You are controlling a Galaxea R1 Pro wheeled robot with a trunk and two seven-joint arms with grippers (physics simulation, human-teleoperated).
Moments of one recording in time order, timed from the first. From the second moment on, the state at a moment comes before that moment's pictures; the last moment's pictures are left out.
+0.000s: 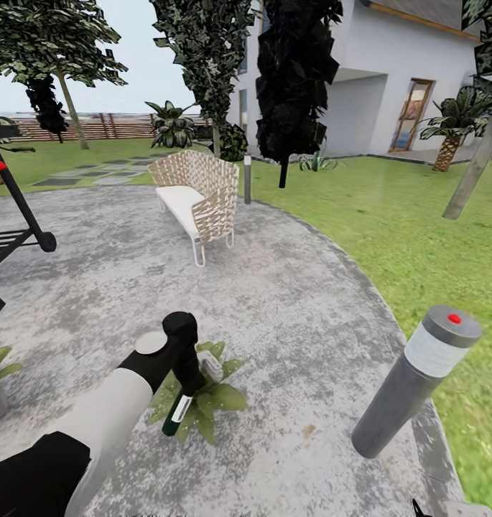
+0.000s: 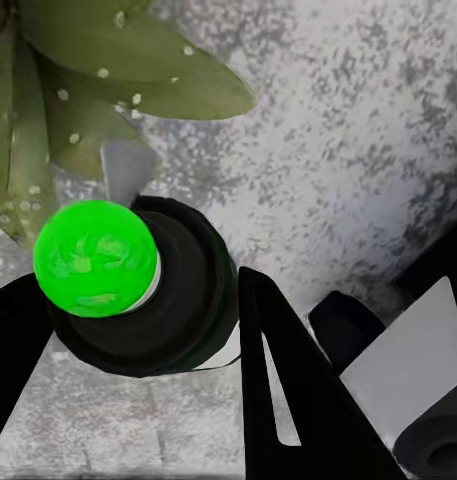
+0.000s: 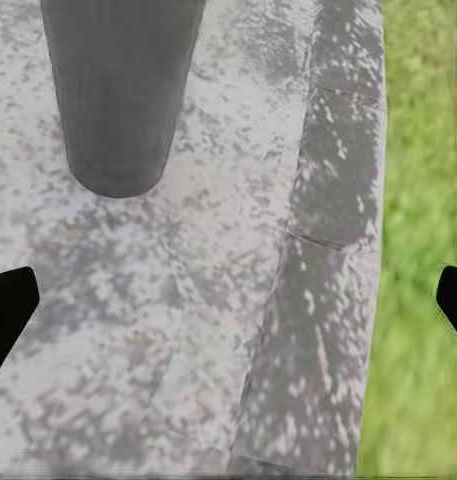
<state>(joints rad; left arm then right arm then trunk) -0.95 -0.07 -0.35 -0.73 -1.31 0.98 -1.56 -0.36 -0.31 -0.31 -0.03 0.19 -0.60 0.02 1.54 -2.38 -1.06</state>
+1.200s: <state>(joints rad) -0.93 -0.05 -0.20 -0.73 -1.37 1.01 -1.50 -0.36 -0.31 -0.31 -0.03 0.19 -0.60 0.02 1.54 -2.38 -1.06</state>
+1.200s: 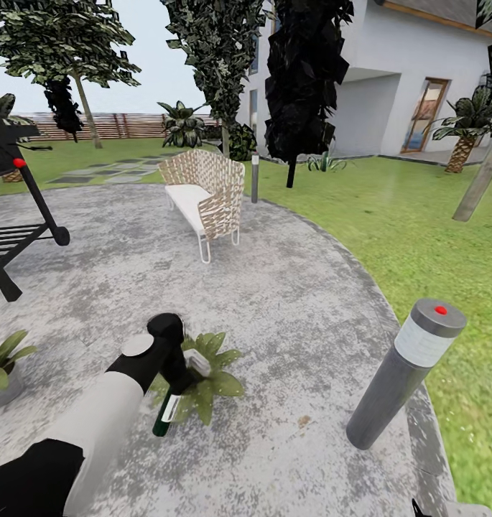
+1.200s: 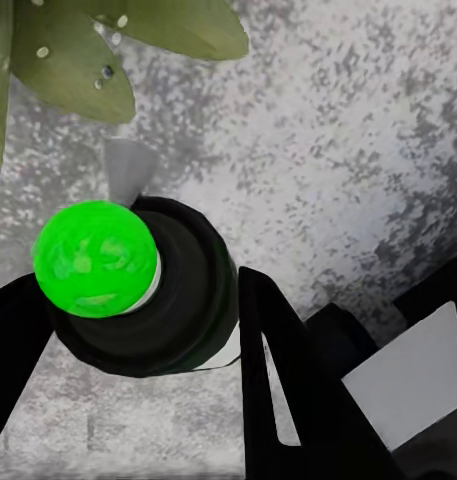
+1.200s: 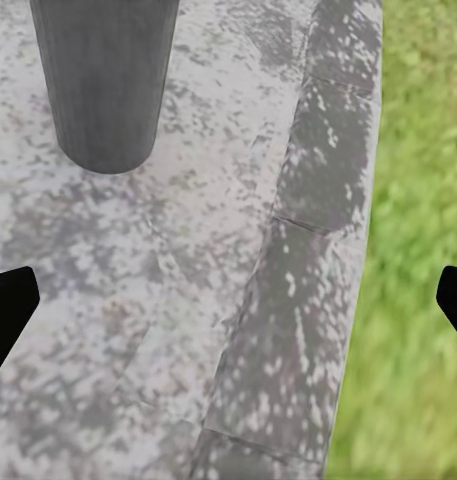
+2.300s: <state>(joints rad) -0.93 -0.05 -0.20 -0.73 -1.37 1.01 -1.50 -0.36 -0.30 -0.31 -0.04 0.19 -0.60 0.03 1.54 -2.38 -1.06</state>
